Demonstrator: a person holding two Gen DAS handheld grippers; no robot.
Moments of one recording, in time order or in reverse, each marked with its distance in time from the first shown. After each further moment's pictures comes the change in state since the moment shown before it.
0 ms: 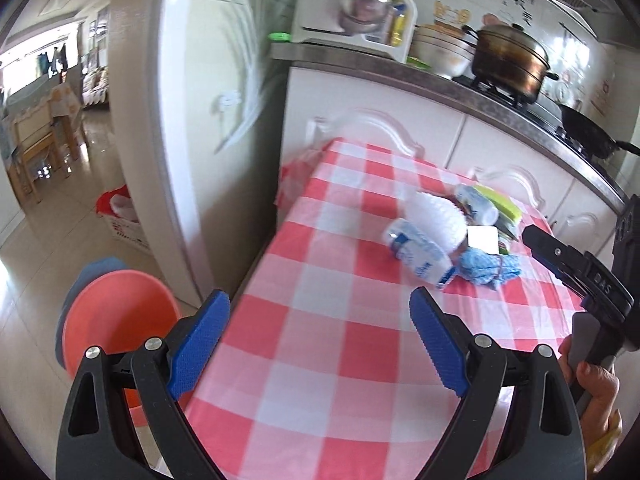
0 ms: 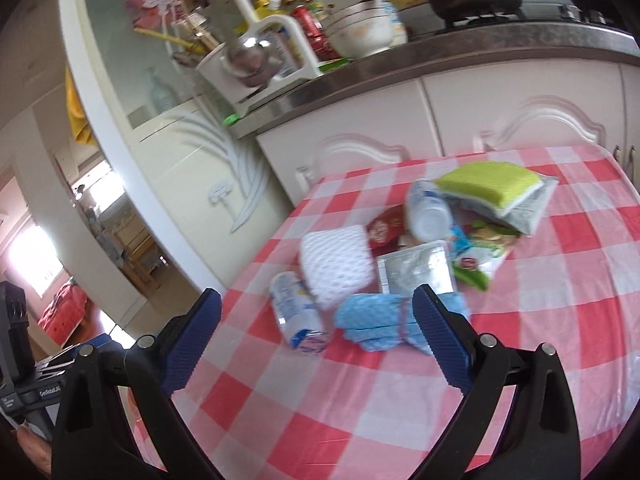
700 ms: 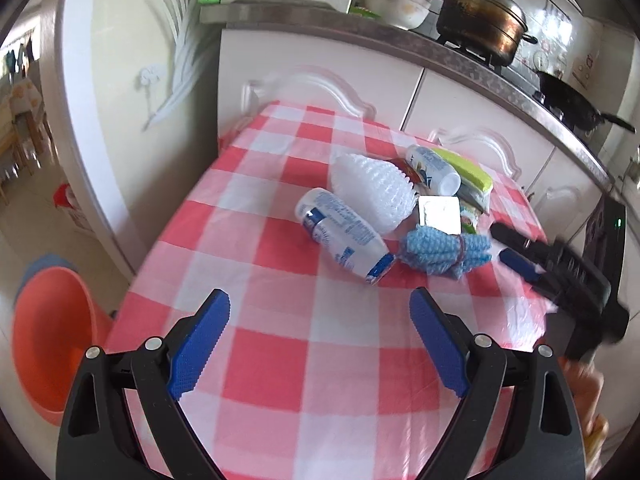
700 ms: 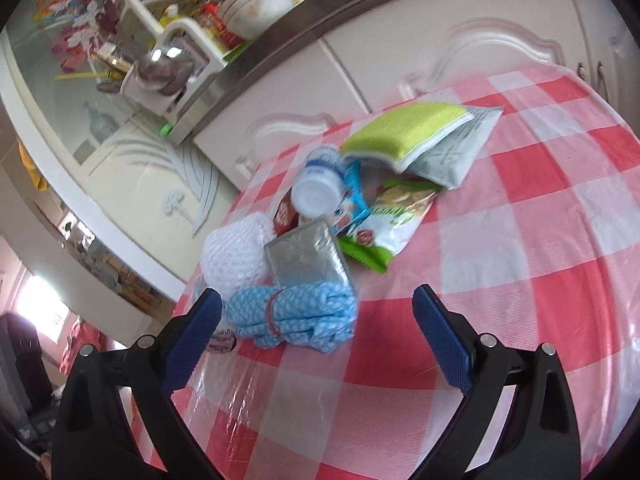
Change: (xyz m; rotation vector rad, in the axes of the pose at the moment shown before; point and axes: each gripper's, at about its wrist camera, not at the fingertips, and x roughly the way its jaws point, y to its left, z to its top) left arm 0.069 -0.071 0.002 0.016 0.115 -0.111; right arm 0.019 -0.085 -0.006 0.176 0.100 -0.023
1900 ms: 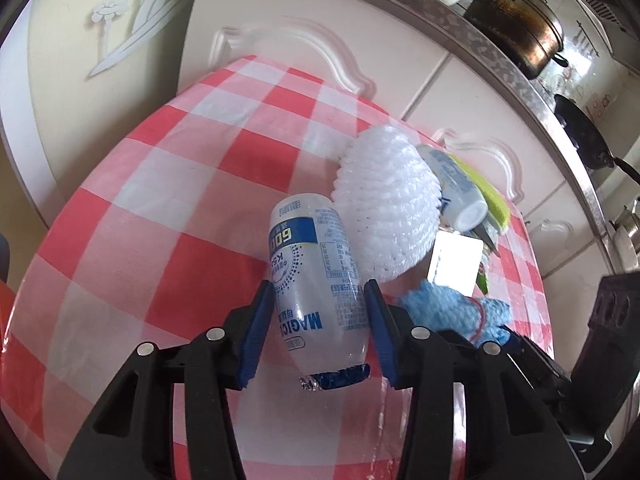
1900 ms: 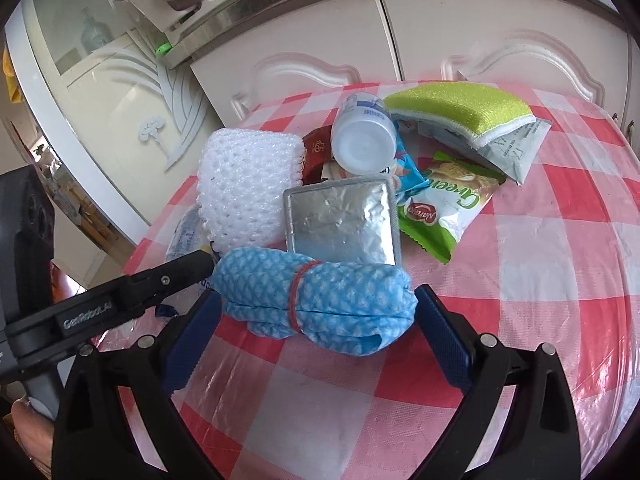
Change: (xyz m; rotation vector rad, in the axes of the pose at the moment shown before) left arm 0.101 -0.014 0.035 -0.130 0.101 -0.131; right arm 0.050 0.038 -0.007 -0.200 0.138 -0.151
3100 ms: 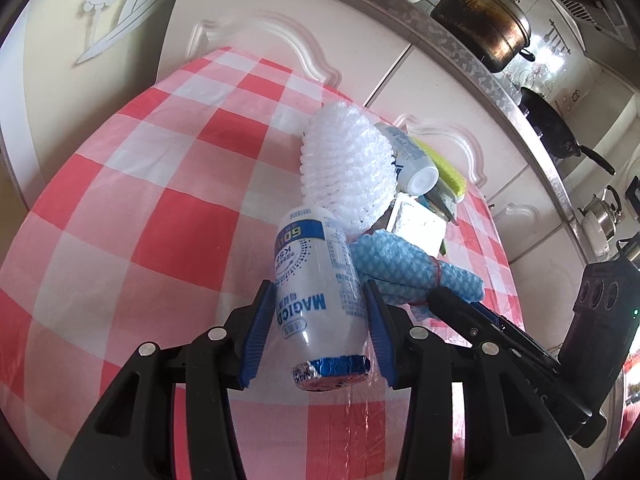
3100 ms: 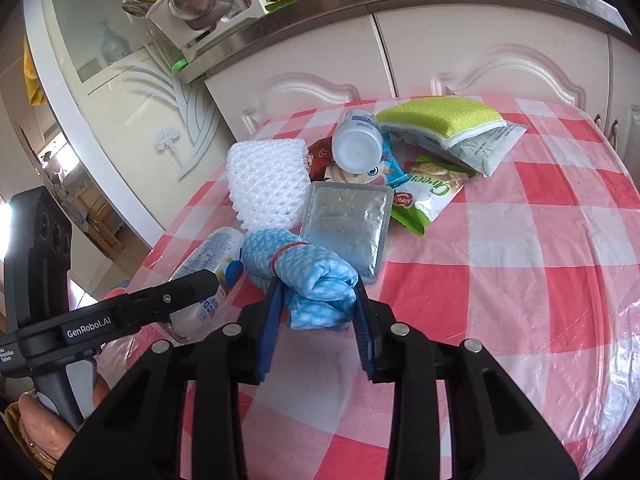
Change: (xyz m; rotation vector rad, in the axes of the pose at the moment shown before) left arm -0.025 0.002 -0.027 0.017 0.010 -0.123; right arm -0.041 0.001 -0.023 -0.003 -0.073 0.022
